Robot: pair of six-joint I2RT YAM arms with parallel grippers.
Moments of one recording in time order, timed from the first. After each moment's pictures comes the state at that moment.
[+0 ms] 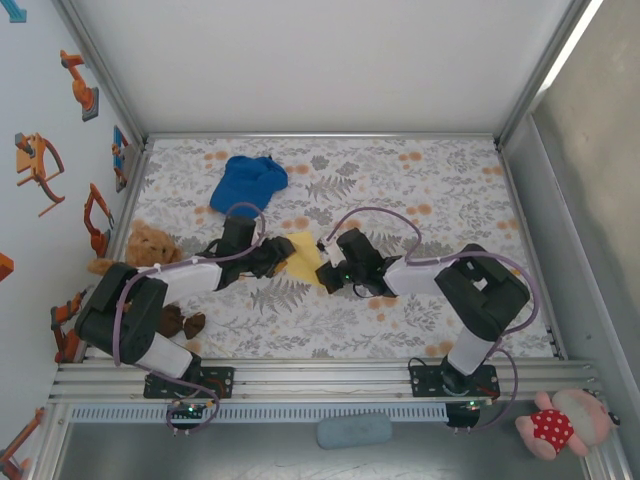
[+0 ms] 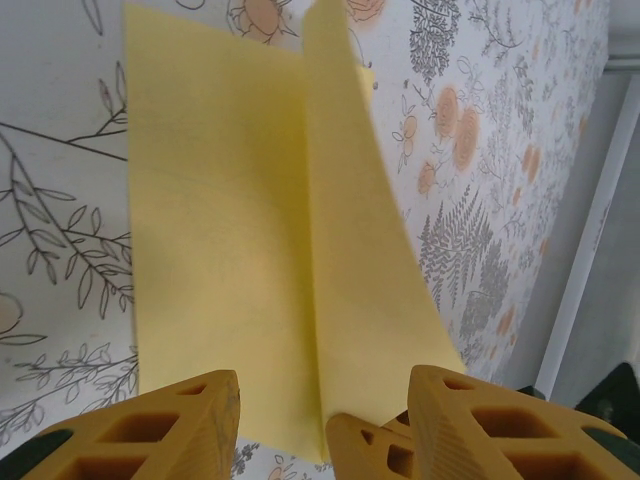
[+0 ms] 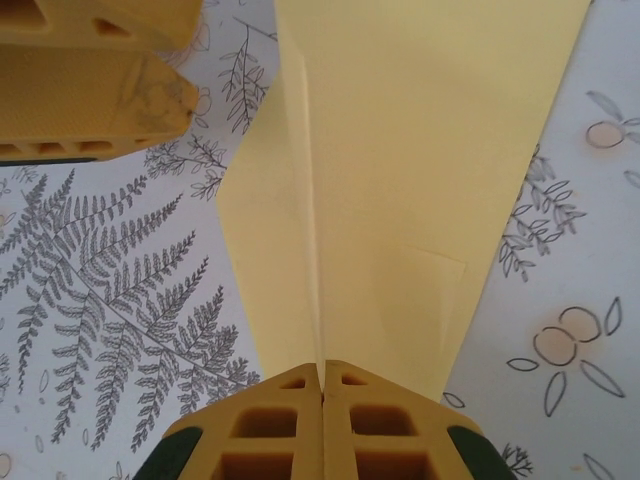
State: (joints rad) left arm -0.52 1.51 0.60 0.14 0.41 -1.13; right arm 0.78 1.71 0.73 0.21 -0.30 0.24
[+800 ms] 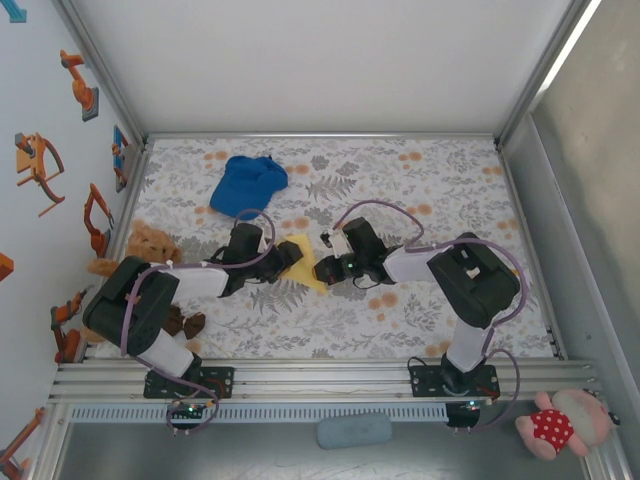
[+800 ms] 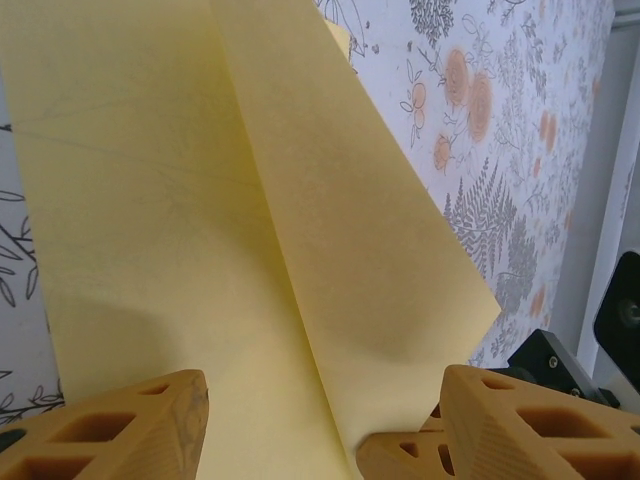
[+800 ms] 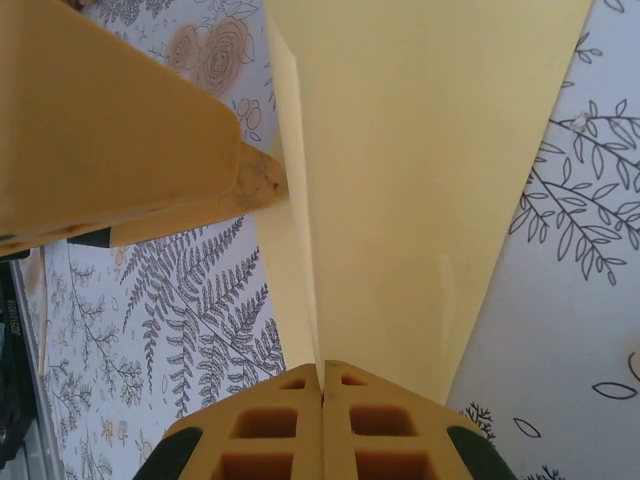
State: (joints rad) left arm -0.57 1.57 0.55 0.28 0.38 -1.05; right arm 0.68 1.80 0.79 0.20 -0.60 0.41
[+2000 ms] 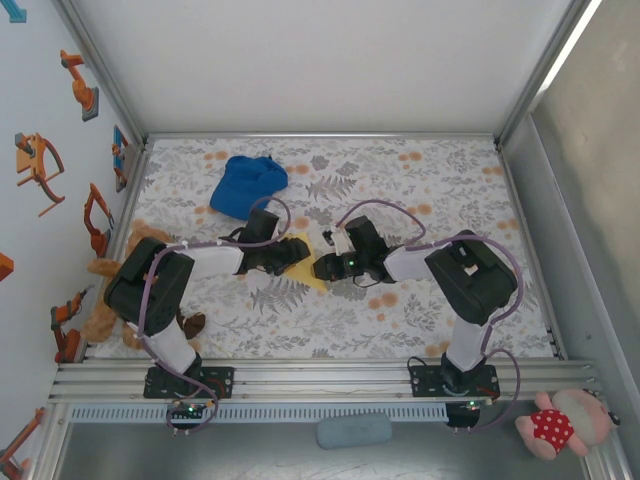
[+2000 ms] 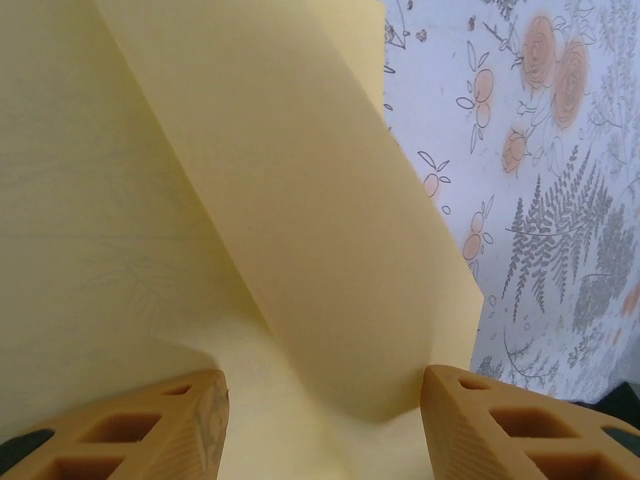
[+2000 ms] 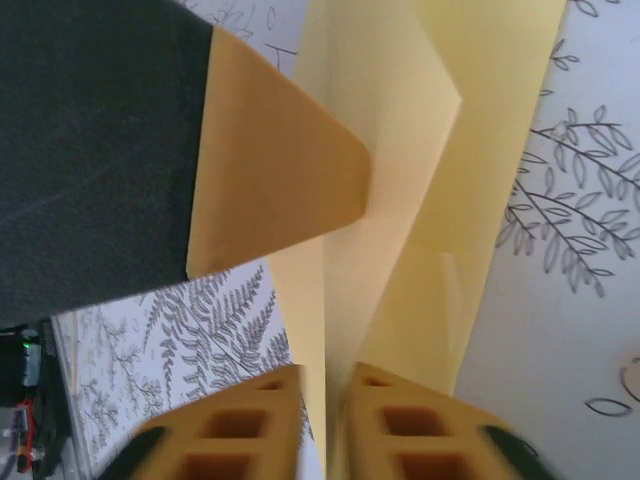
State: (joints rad) left arm -0.59 1.71 0.80 -0.03 0.36 -0.94; right arm 0.66 1.81 0.79 0.24 -0.62 0.48
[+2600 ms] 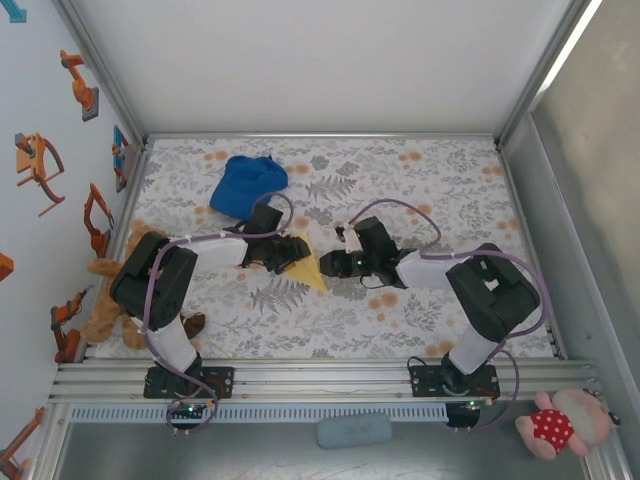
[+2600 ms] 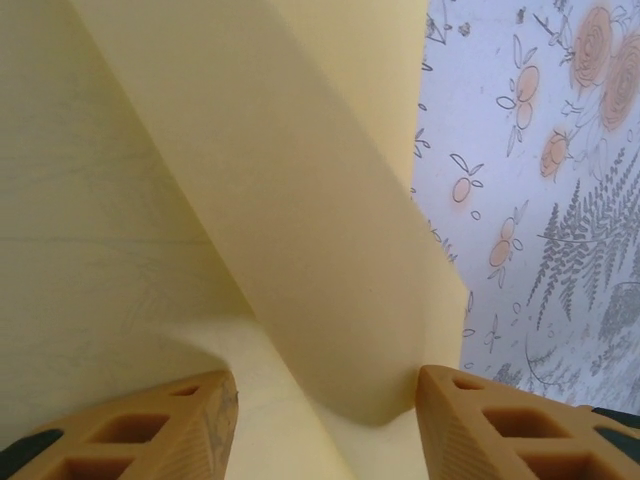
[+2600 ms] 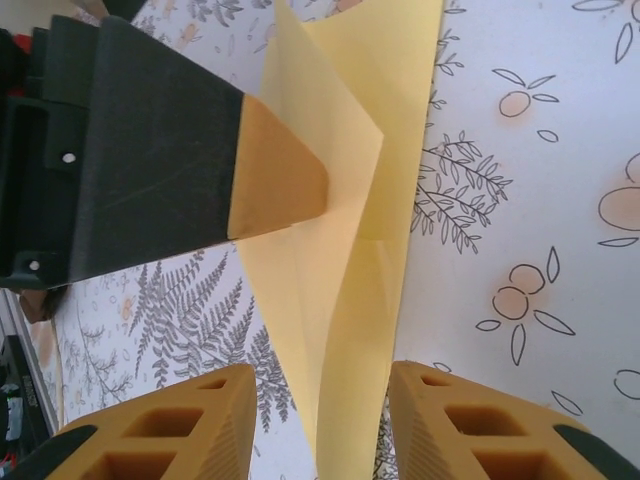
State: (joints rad) left arm -0.59 1.76 0.90 -0.18 0.35 -0.93; right arm 0.65 1.68 0.72 0.22 -0.49 0.56
